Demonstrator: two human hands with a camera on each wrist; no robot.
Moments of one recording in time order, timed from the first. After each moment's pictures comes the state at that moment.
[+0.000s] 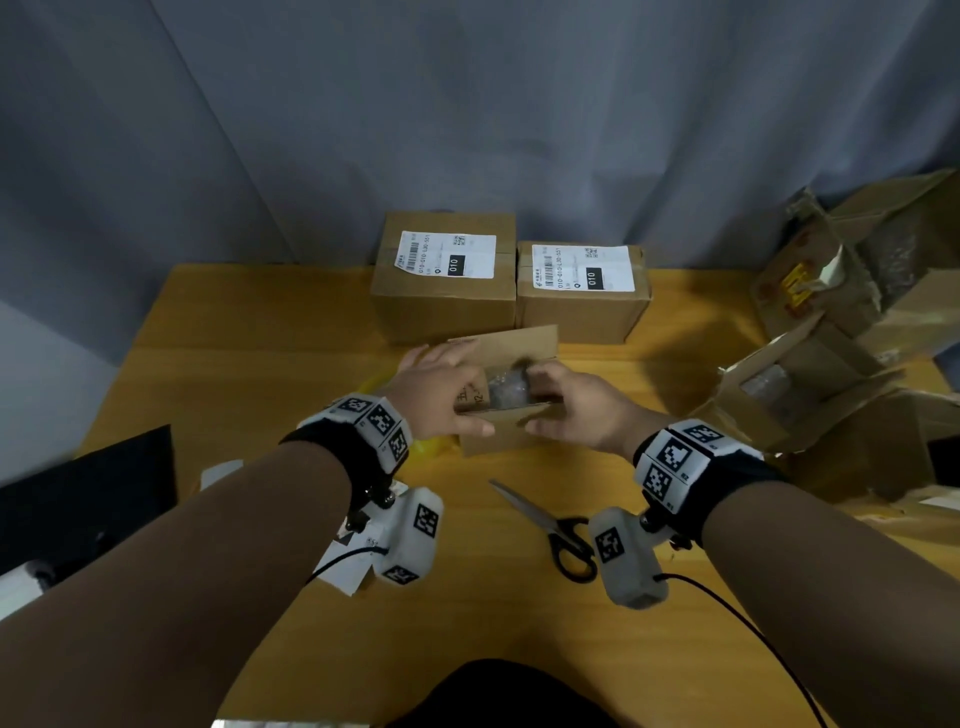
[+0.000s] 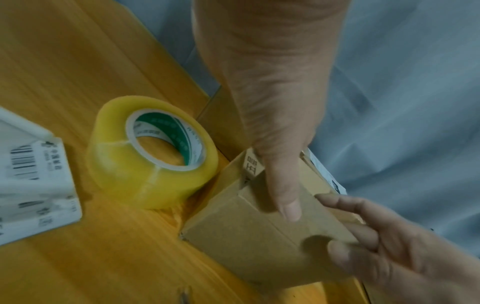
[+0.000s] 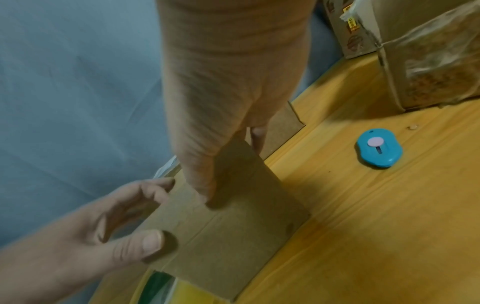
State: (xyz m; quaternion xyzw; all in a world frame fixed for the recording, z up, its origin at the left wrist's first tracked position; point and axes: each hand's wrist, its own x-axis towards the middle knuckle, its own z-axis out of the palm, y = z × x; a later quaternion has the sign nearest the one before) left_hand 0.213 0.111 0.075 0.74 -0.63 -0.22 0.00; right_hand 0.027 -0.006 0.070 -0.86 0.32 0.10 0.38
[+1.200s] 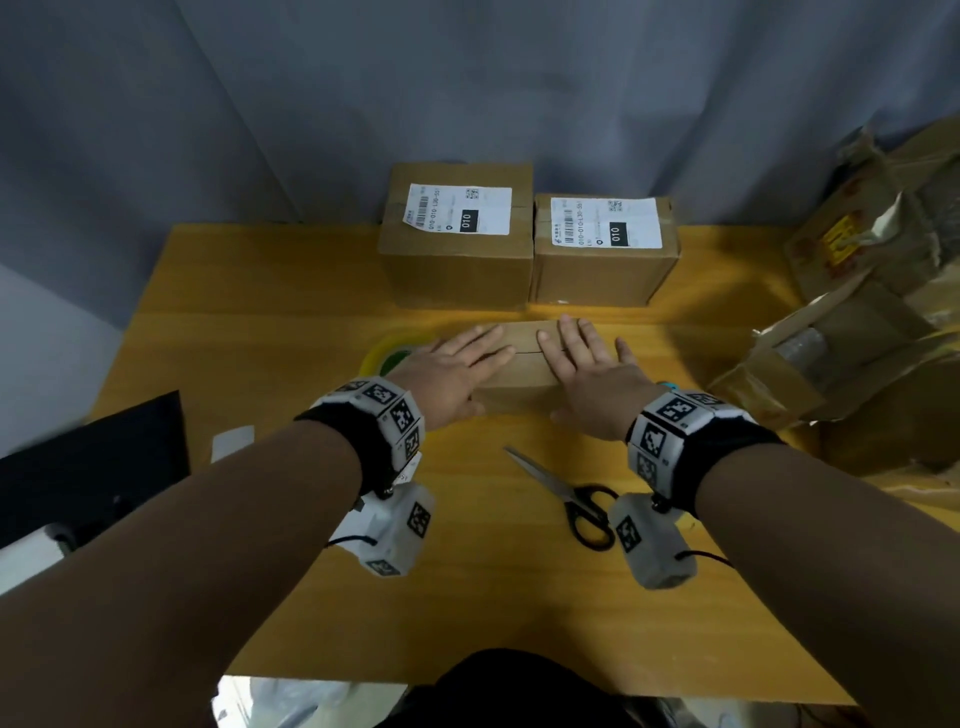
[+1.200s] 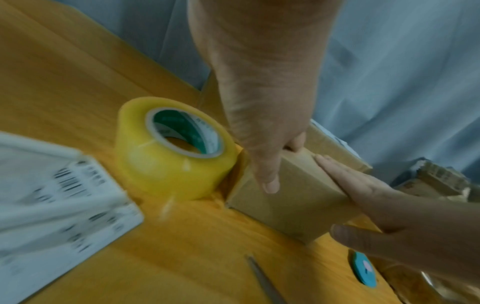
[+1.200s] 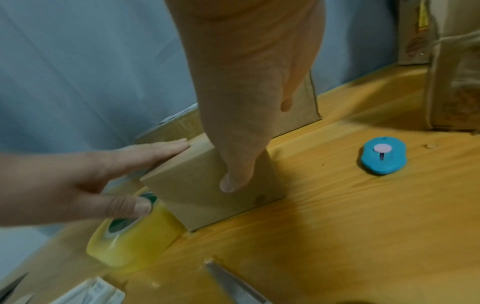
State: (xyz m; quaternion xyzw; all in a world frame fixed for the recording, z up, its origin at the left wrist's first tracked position) left_hand 0.213 0.119 0.051 0.69 -0.68 -0.20 -0.14; right_hand 0.039 0.008 0.056 -0.90 0.29 0.33 0.07
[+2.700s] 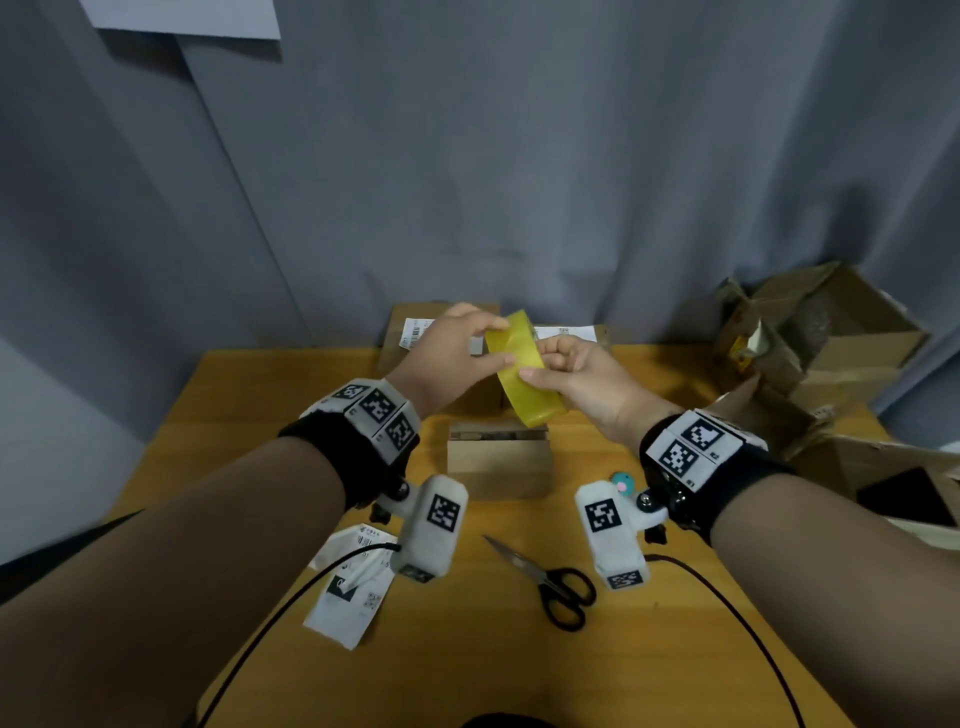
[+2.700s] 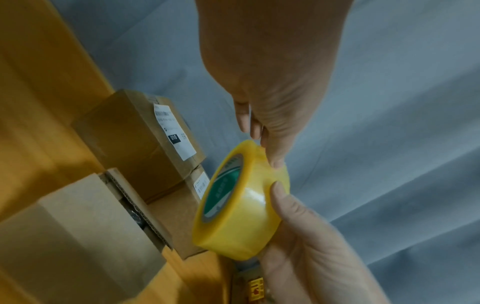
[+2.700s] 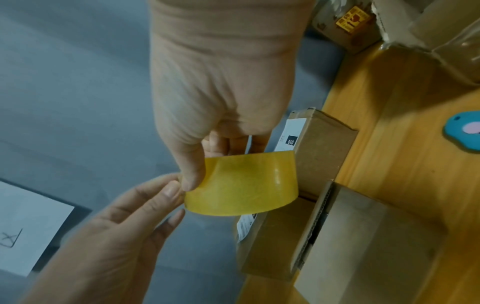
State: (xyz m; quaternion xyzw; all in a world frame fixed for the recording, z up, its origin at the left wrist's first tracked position) left_hand 0.184 0.082 0.197 0.73 -0.57 -0.15 0.34; right_hand 0.030 -0.010 0.169 -0.66 0.31 -0.20 0.65
